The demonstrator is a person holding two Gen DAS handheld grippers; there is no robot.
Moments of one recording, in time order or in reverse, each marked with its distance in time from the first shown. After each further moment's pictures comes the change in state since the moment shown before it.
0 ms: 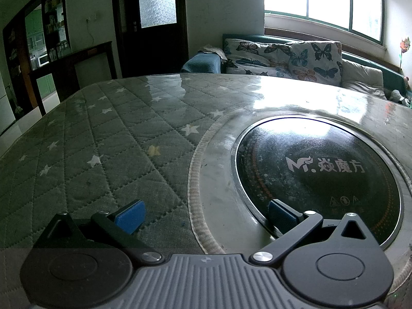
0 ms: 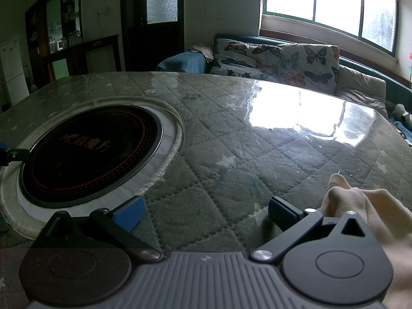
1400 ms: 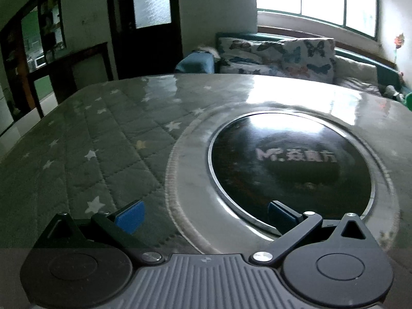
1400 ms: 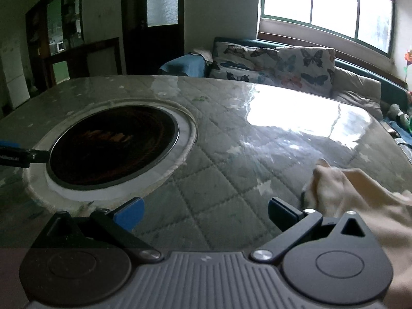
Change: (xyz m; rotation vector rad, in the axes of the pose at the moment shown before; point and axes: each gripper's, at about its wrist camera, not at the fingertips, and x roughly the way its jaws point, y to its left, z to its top) left arm -0.031 -0.027 -0.003 0.023 0.008 -0.025; right arm -0.055 0.022 -0.014 0.003 -0.007 -0.016
